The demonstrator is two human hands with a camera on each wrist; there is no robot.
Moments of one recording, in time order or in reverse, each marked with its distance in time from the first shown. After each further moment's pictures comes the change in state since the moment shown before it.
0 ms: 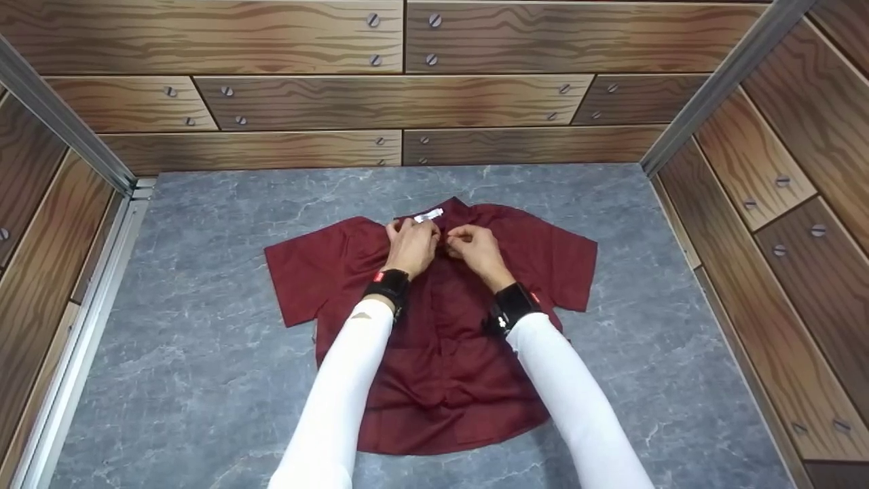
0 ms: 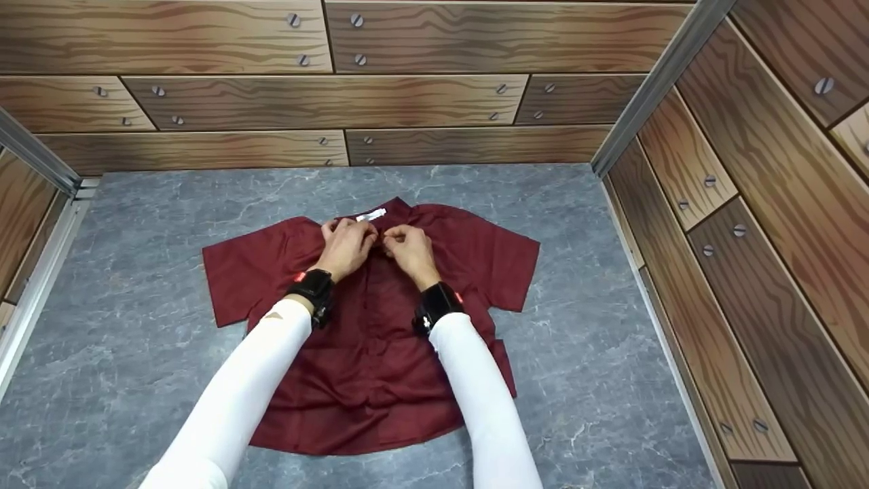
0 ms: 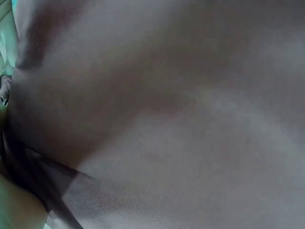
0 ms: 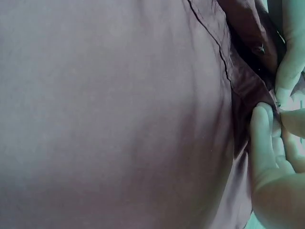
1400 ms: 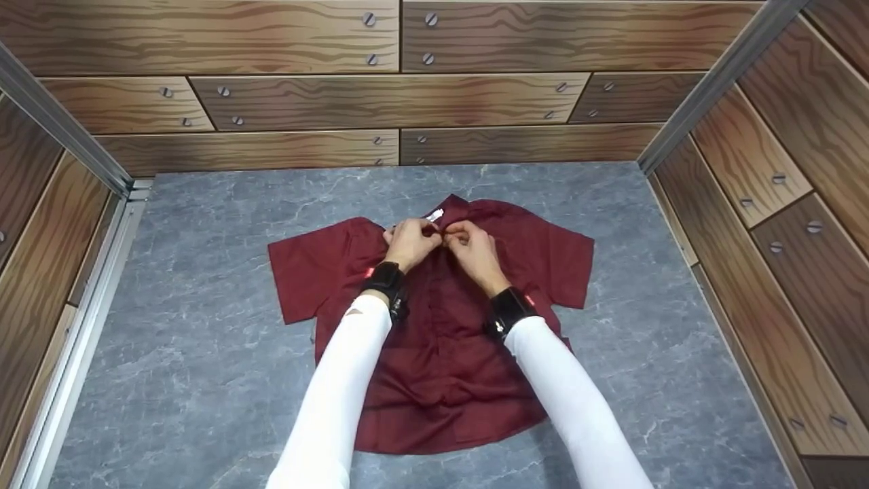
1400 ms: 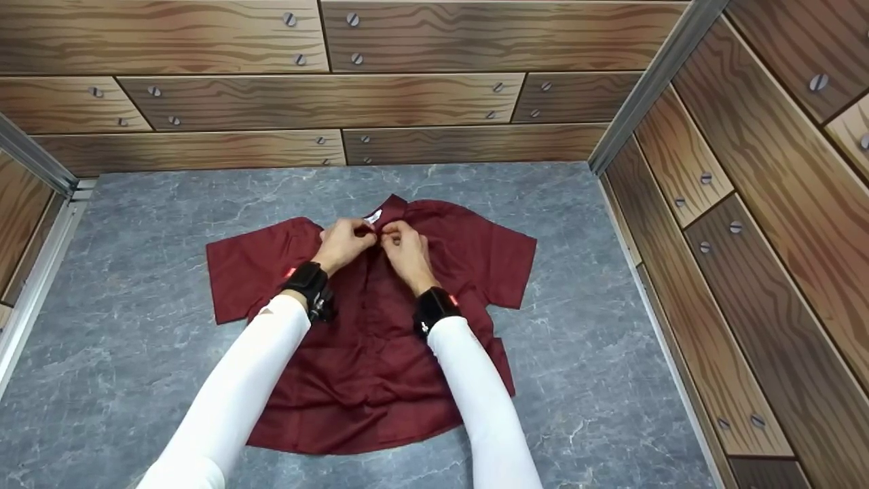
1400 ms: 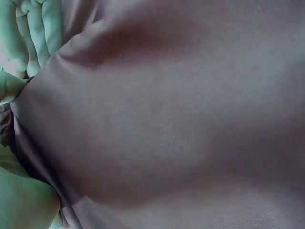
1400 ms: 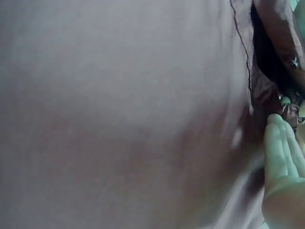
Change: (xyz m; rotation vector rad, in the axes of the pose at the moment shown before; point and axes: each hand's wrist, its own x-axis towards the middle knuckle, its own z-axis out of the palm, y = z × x) left_hand 0.007 0.007 -0.015 -0.316 -0.090 -0.258; right_hand -0.007 0.005 0.002 -0.302 0.115 -0.217
